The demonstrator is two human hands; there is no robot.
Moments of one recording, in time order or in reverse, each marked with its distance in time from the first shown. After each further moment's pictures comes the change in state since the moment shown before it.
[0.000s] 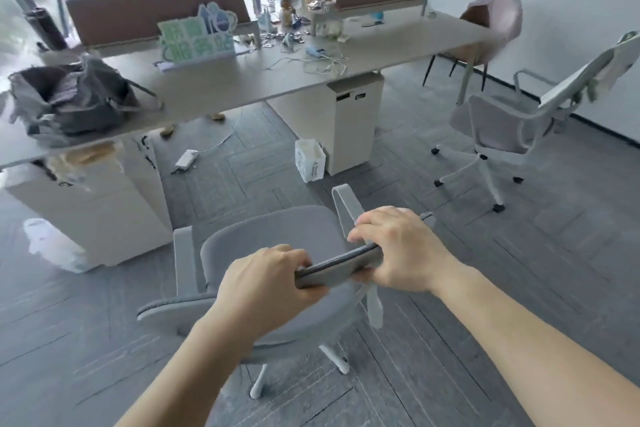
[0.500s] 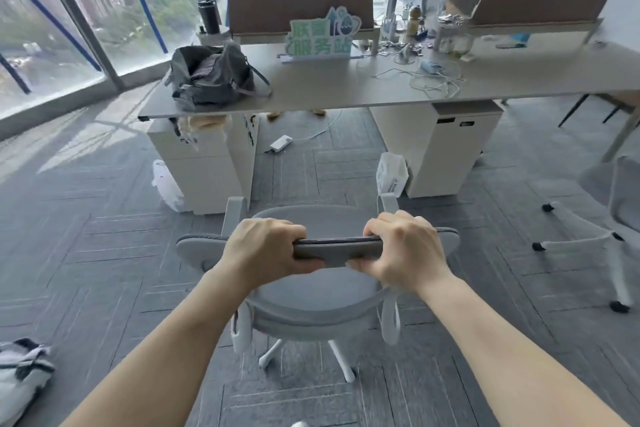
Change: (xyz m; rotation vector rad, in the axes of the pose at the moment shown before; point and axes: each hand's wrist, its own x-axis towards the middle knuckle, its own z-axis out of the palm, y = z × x) left_hand 0.045 -0.049 0.006 0.214 0.253 -0.142; right_hand 0.092 0.019 0.017 -0.028 0.170 -0.176
